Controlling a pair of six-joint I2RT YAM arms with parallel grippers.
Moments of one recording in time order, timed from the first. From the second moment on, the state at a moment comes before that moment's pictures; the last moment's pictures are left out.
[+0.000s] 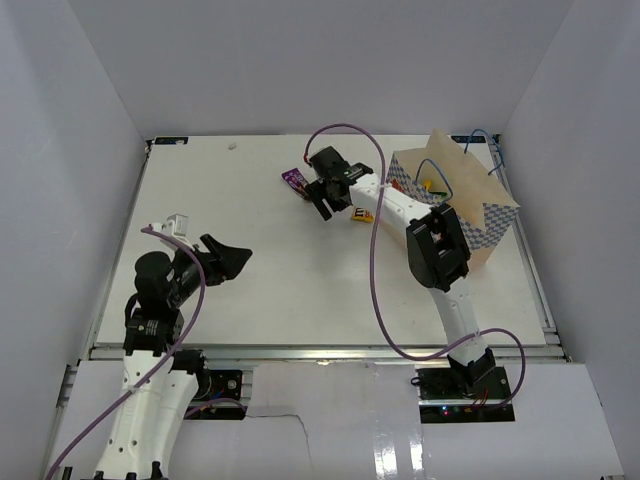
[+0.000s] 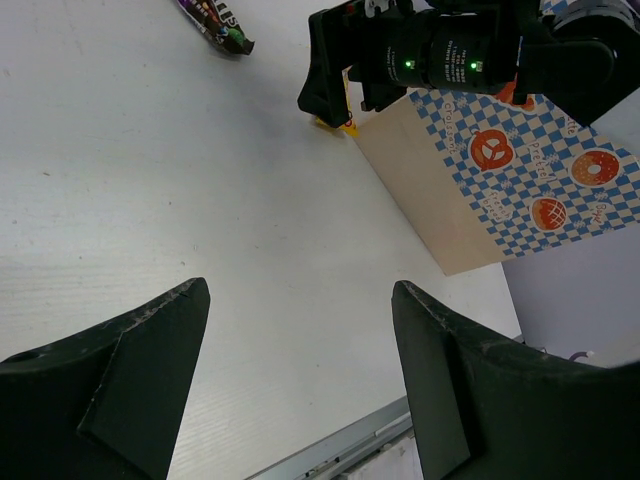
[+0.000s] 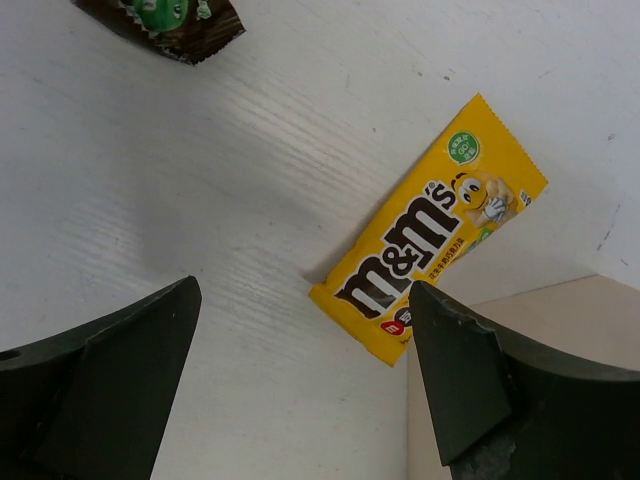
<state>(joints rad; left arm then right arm) -0.04 0.49 0.55 -0.30 0.45 -0.61 0.66 2.23 1.94 -0.68 0.29 -0.09</state>
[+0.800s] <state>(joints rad) -0.04 0.47 0.53 -0.34 0.43 -0.63 0.55 2.31 1.91 -0.64 0.34 0.01</state>
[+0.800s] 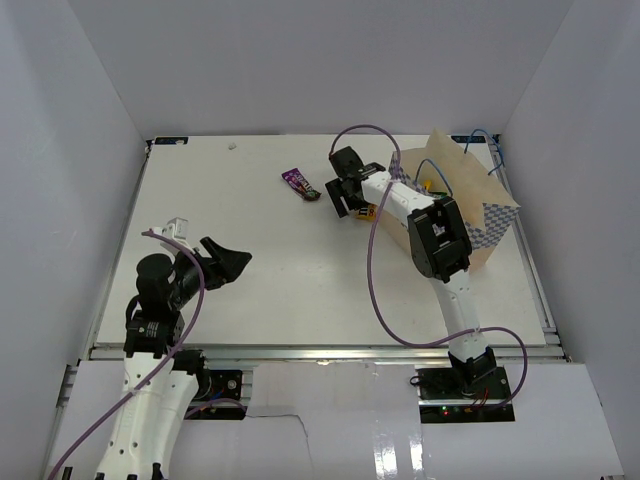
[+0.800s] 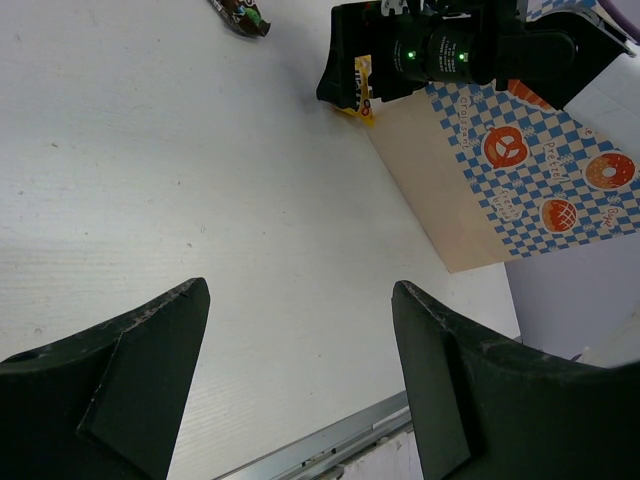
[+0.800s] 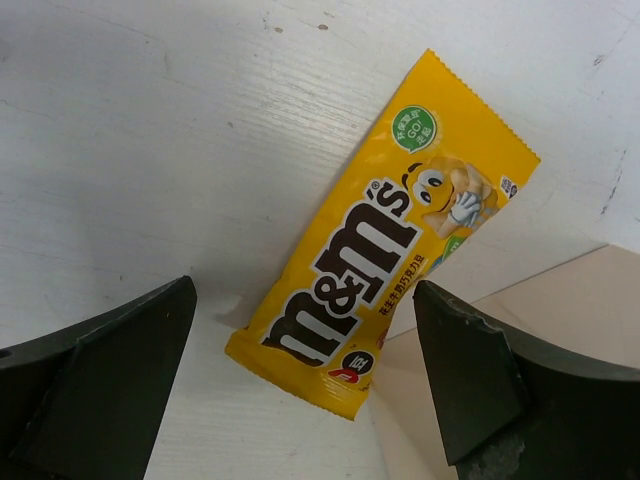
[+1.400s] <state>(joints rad) -0.04 0.47 0.53 -0.34 0.43 -0.64 0.53 2.27 1.83 -0.62 0.13 0.09</state>
